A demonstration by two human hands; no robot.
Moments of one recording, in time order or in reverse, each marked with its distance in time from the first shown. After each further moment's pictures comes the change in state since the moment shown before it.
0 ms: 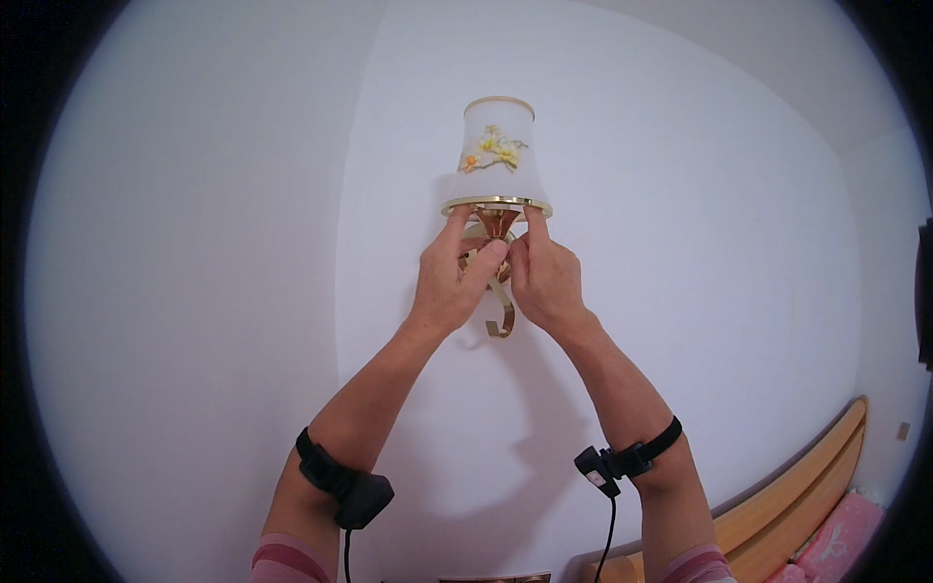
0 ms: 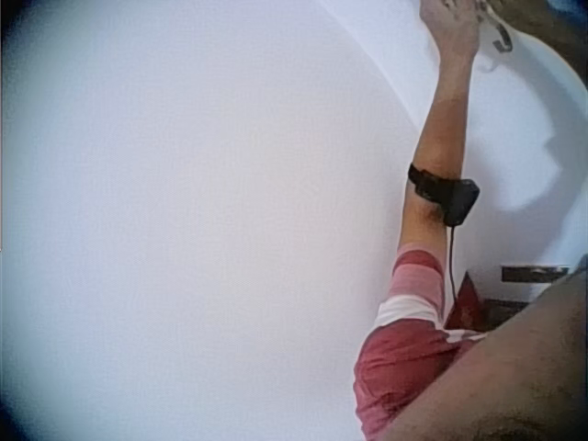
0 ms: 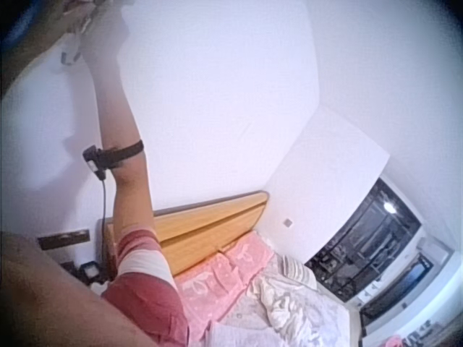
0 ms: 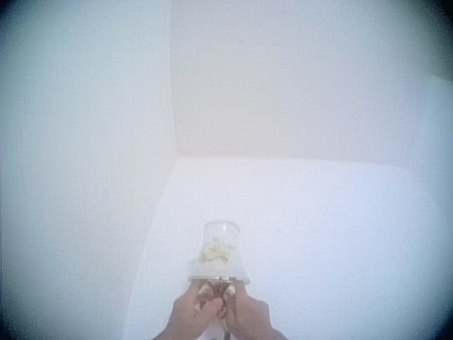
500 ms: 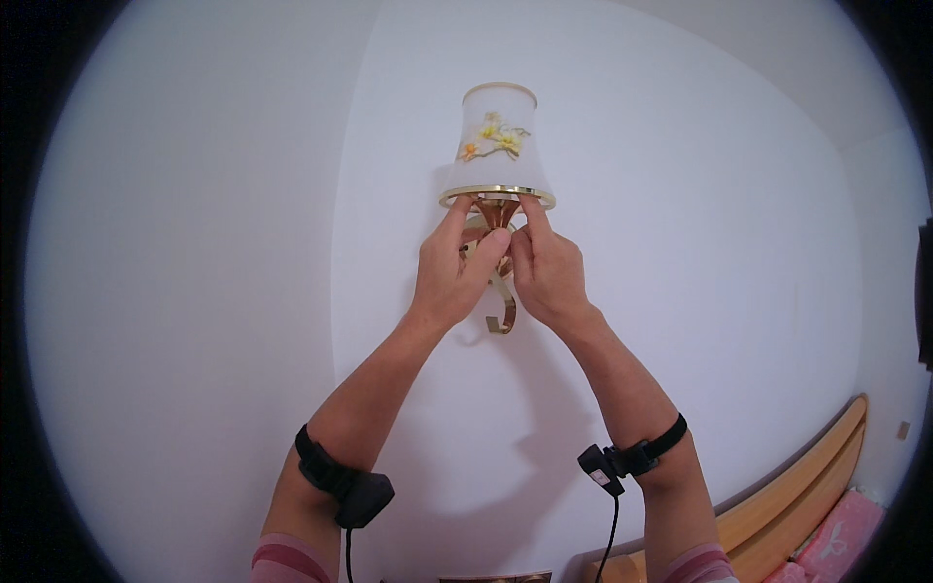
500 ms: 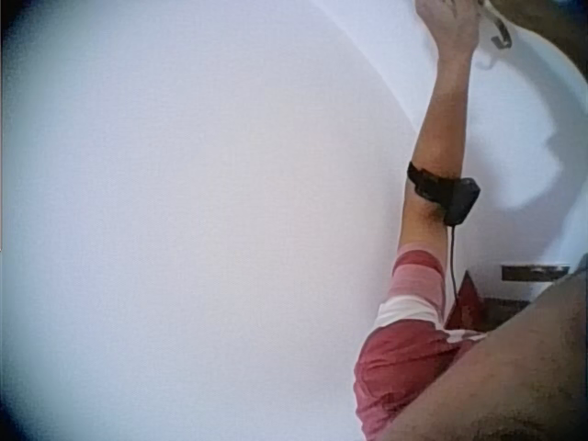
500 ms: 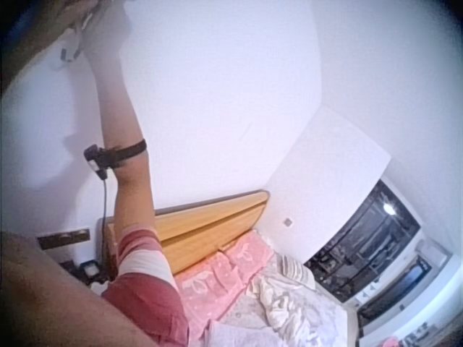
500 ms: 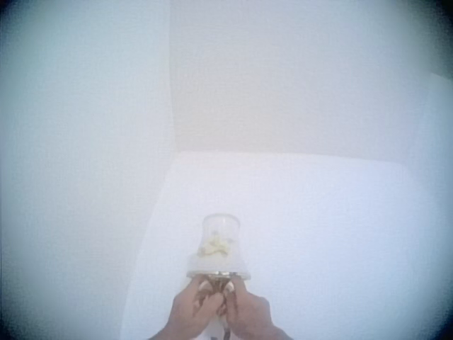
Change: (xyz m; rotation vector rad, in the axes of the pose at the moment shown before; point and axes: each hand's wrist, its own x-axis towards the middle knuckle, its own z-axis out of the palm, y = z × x) left_hand 0.002 -0.003 0.004 -0.018 -0.010 0.056; right_hand 0.000 0.000 0.001 0.040 0.035 -0.030
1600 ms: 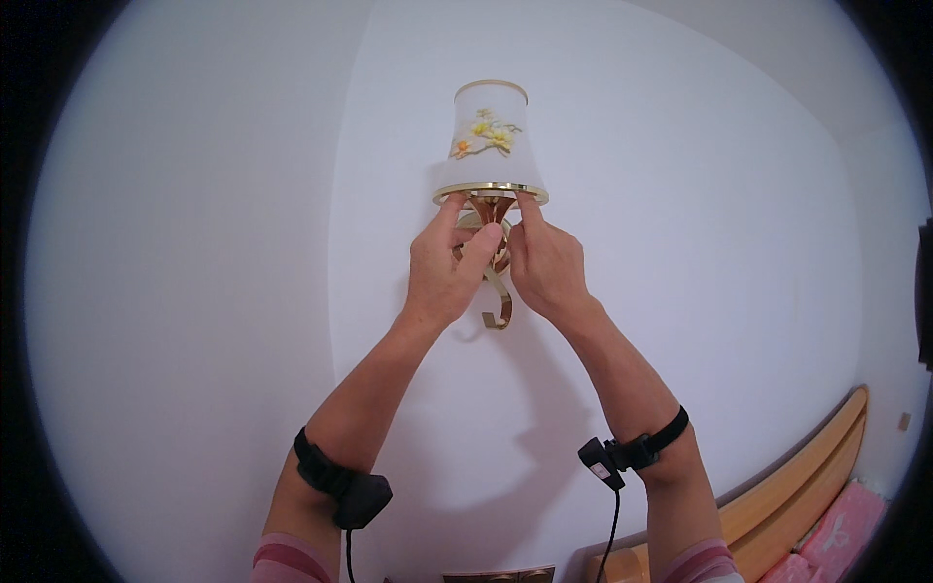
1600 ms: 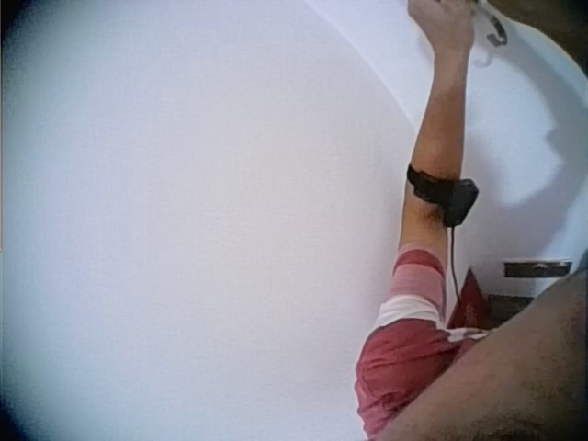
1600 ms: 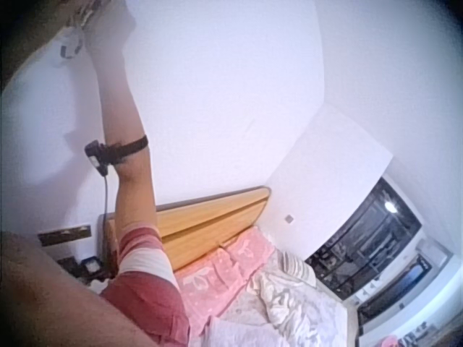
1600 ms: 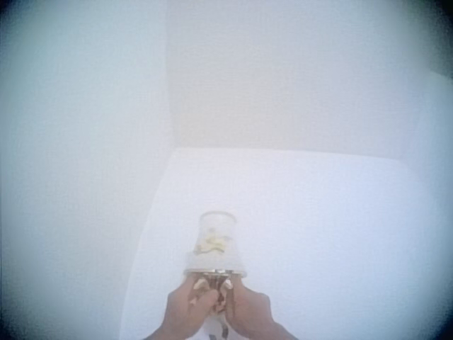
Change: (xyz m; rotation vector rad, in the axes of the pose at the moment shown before) left_hand 0.000 0.005 -0.001 0.055 0.066 -0.007; right_hand 0.002 -0.003 -0.006 -0.152 -0.017 -0.002
